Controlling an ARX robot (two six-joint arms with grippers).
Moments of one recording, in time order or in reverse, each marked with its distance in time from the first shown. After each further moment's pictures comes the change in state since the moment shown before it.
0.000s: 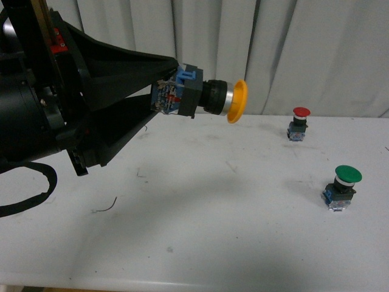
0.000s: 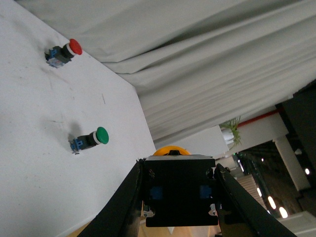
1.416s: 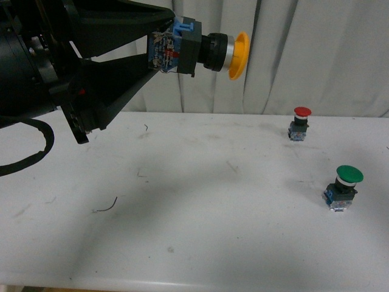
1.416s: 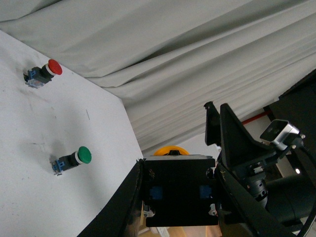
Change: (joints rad) left arm 0.008 -0.034 0.056 0.001 -0.002 -0.035; right arm 0.145 1.424 0.680 0.864 -0.171 0.107
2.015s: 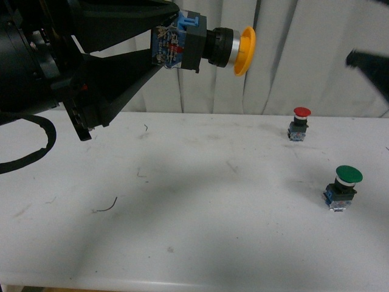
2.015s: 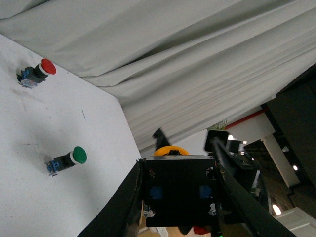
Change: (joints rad) left arm -0.006 -0.006 0.003 0.000 -0.001 0.000; right arm -0.068 0.258 -0.130 0.424 -0.473 0.834
